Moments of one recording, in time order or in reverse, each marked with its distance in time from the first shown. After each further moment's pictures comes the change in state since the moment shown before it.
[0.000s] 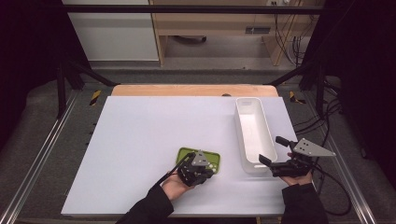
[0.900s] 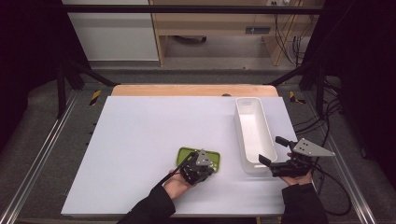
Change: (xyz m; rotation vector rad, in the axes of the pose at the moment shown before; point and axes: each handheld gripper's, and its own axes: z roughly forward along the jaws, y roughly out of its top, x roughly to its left) left arm 0.004 0.002 0.012 0.013 0.051 0.011; right arm 0.000 0.000 0.001 0.003 0.001 0.000
